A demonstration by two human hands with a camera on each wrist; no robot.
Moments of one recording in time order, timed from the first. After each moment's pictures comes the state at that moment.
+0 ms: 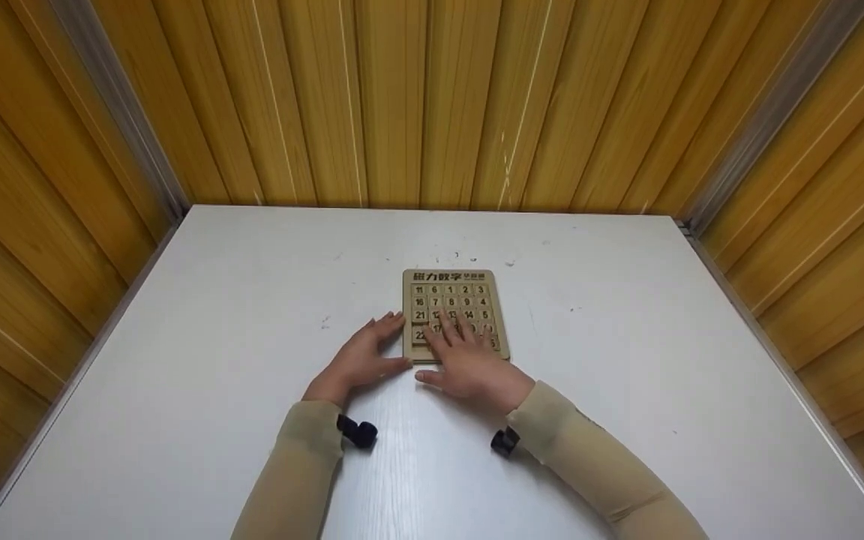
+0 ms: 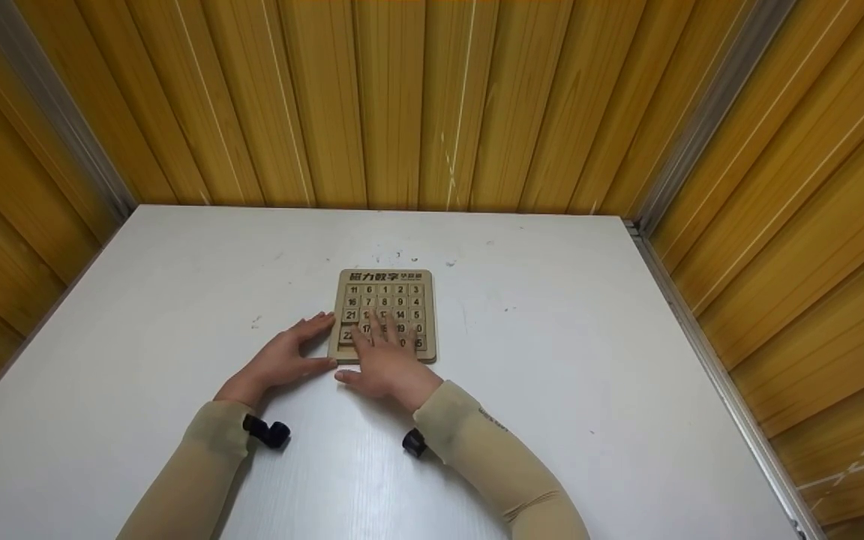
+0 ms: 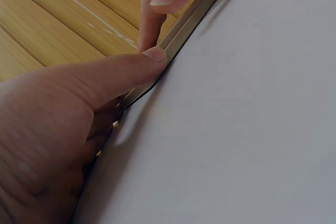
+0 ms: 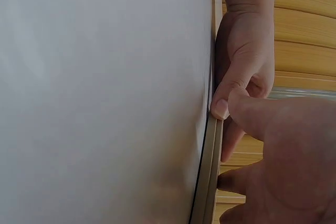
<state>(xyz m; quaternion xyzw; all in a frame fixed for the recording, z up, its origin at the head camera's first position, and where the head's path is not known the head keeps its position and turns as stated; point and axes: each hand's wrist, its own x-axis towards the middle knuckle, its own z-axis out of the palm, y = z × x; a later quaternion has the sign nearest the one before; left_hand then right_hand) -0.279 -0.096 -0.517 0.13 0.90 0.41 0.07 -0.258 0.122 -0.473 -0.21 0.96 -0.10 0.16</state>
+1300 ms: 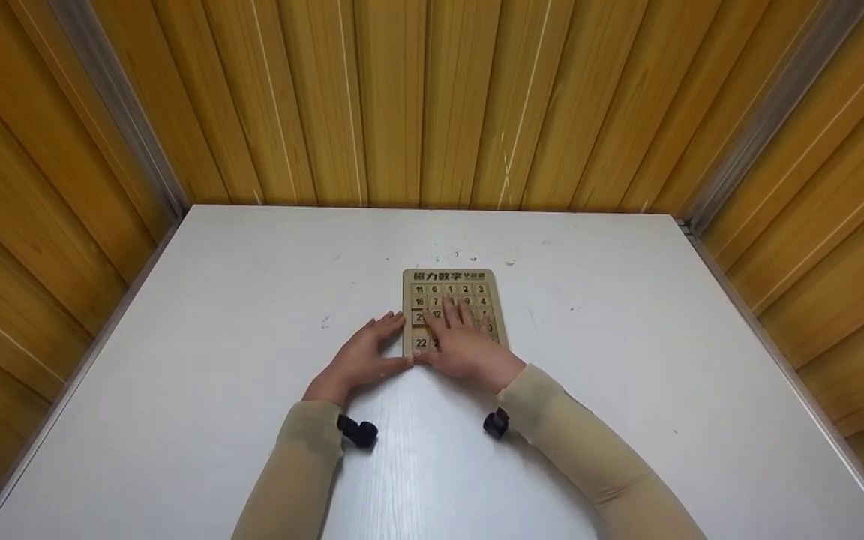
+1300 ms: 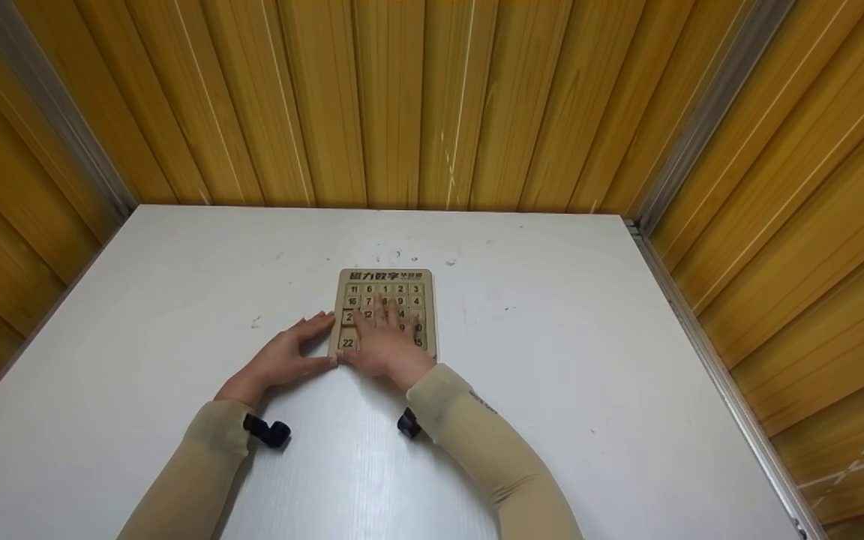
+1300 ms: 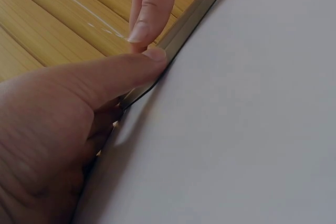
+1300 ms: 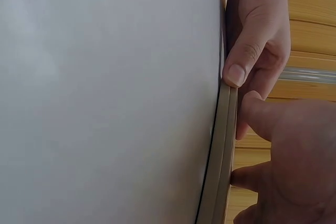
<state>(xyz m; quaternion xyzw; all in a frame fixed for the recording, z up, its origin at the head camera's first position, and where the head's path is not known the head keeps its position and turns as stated) -0.280 -0.098 -0.523 0.14 0.90 0.42 0.06 -0.286 0.116 -0.477 -0.19 0.96 -0.13 0.14</state>
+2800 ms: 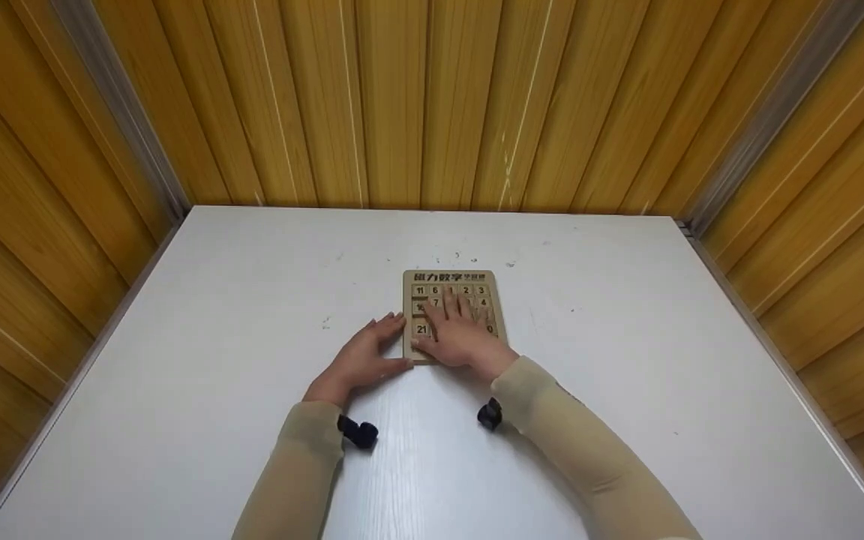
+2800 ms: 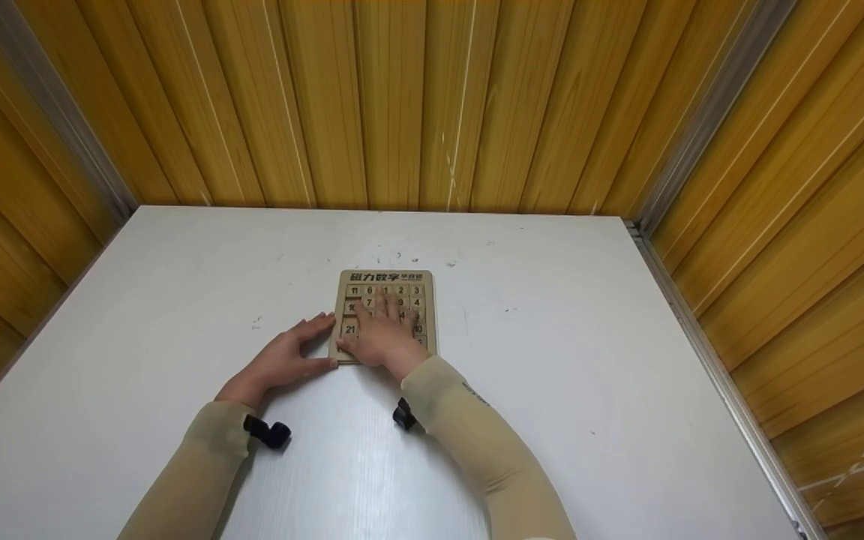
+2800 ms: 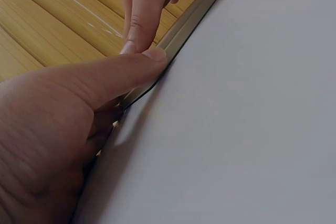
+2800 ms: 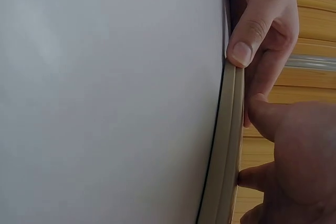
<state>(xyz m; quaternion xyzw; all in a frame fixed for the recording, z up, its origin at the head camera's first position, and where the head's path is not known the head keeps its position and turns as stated) -0.279 -0.097 -0.518 0.13 0.90 0.41 0.07 -0.305 0.107 -0.478 -0.16 0.97 -0.12 0.14</state>
